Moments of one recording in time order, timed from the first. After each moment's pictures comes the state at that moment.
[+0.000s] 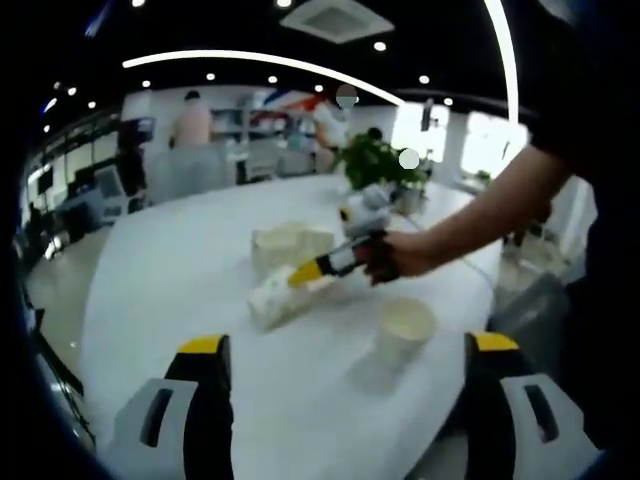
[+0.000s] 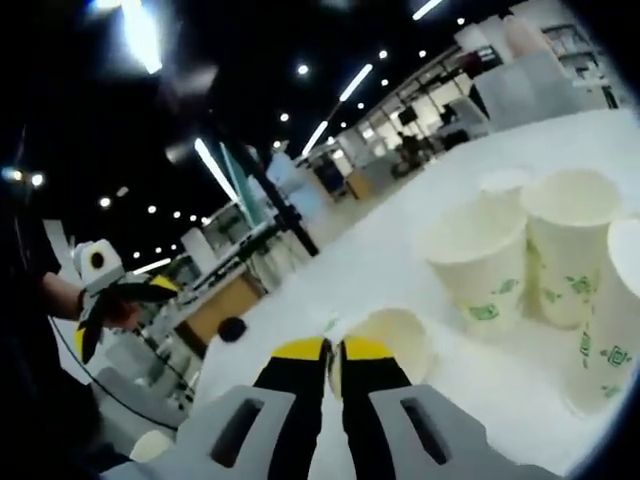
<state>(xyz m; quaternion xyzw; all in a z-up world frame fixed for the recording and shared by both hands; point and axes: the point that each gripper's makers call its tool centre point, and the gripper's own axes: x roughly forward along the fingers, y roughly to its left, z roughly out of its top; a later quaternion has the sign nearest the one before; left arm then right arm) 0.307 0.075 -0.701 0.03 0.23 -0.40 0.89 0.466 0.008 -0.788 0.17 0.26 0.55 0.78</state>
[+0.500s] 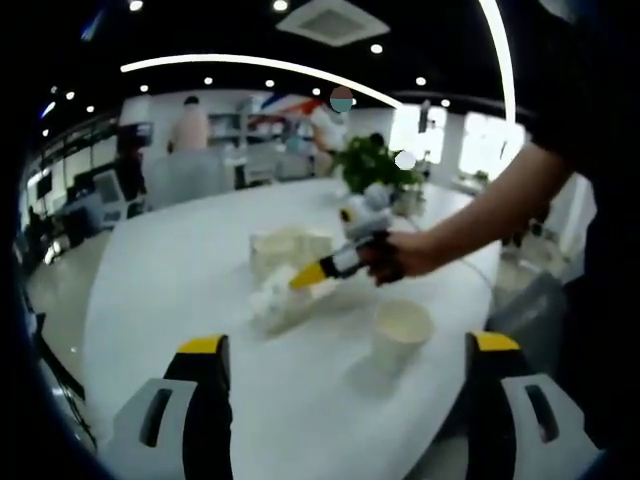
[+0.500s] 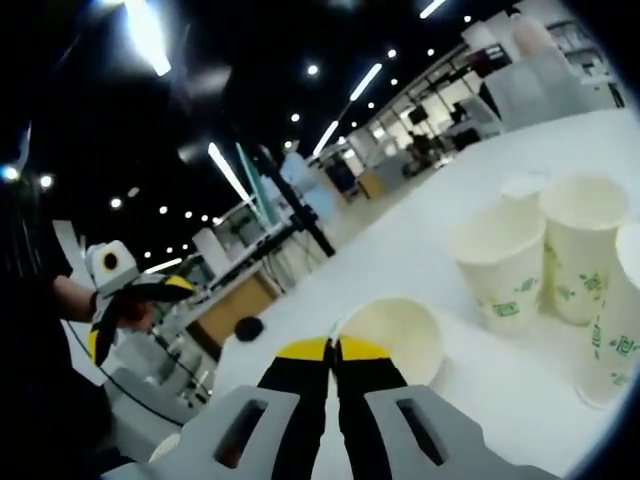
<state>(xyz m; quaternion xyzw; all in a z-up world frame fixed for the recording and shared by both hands) 0.305 0.072 -0.698 0.04 0.22 -0.40 0.89 0.449 0.007 -0.773 0.18 0.26 0.56 0.77</state>
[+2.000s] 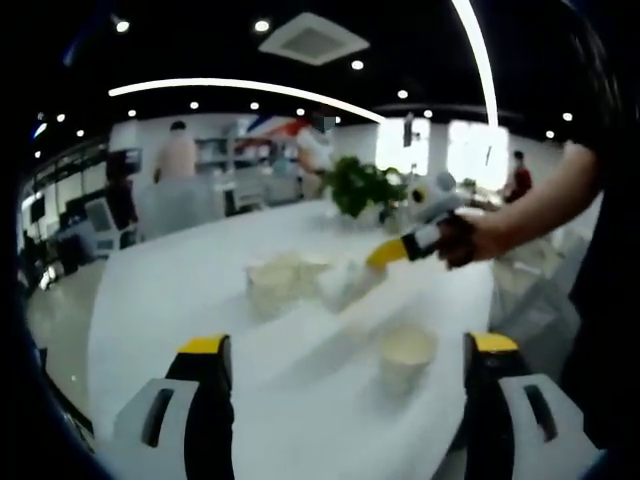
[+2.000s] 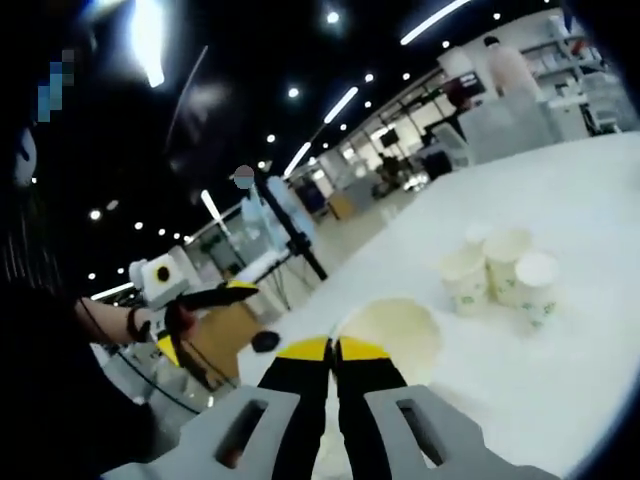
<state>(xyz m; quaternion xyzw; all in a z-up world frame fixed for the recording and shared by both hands) 0.317 0.062 -0.674 0.04 0.17 -0.43 0.88 0.378 -0.067 -0.687 0.19 0.23 0.49 0.82</state>
